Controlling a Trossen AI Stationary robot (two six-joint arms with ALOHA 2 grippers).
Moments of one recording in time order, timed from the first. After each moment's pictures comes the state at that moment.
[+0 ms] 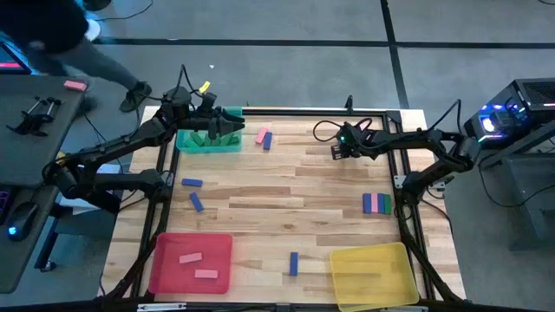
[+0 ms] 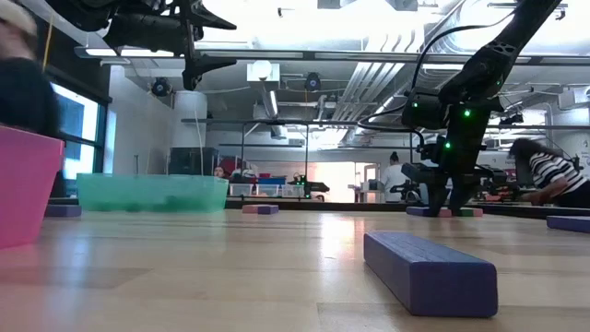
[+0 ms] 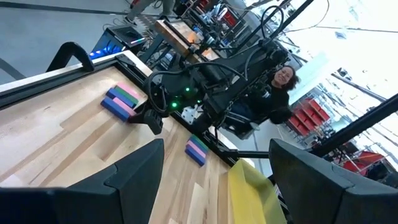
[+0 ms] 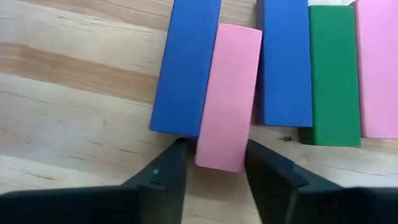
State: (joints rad) left arm 0.72 1.05 0.74 0.16 0.67 -0.62; right arm -0.61 1.49 0.61 -0.35 0.31 0.69
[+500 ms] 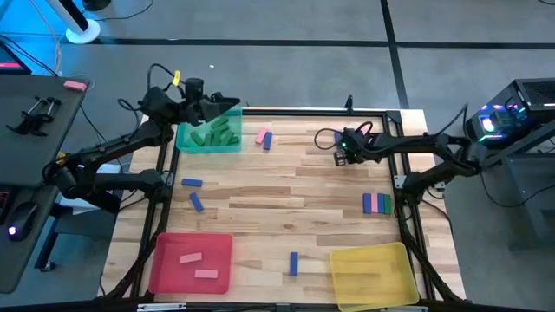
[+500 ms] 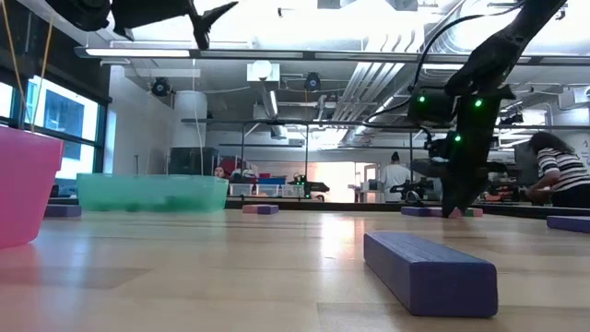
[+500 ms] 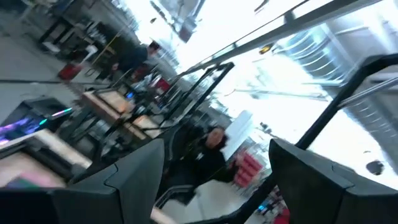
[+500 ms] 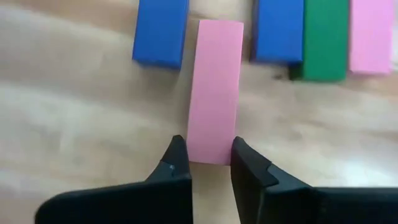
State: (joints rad) left arm 0.72 1.05 0.74 0.71 0.67 -0.98; right arm -0.53 1.41 0.60 -0.50 0.28 0.77
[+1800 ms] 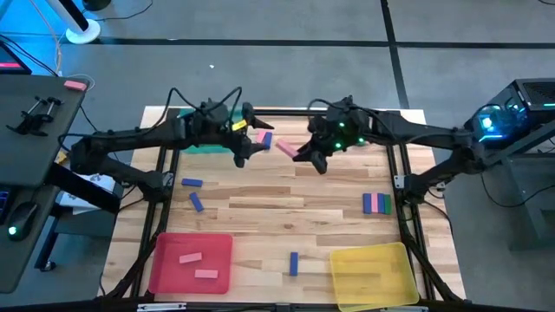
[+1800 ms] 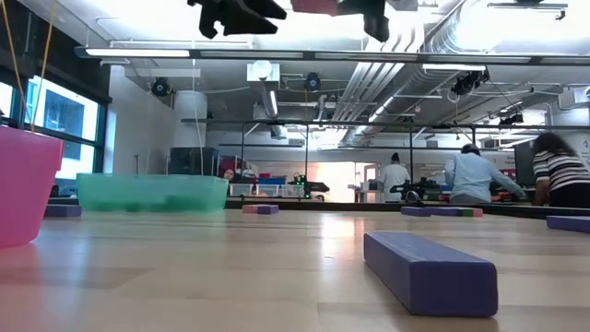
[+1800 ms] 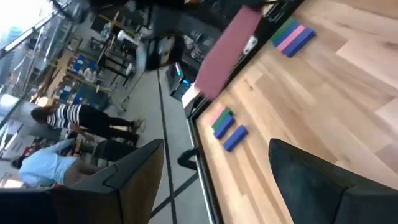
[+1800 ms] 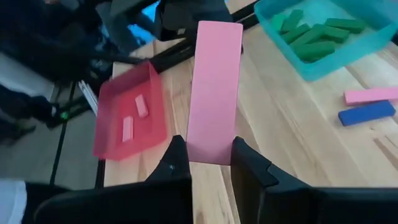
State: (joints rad) left arm 0.24 1.28 1.13 -0.20 0.06 1.02; right arm -0.18 1.41 1.43 -0.61 -0.25 0.35
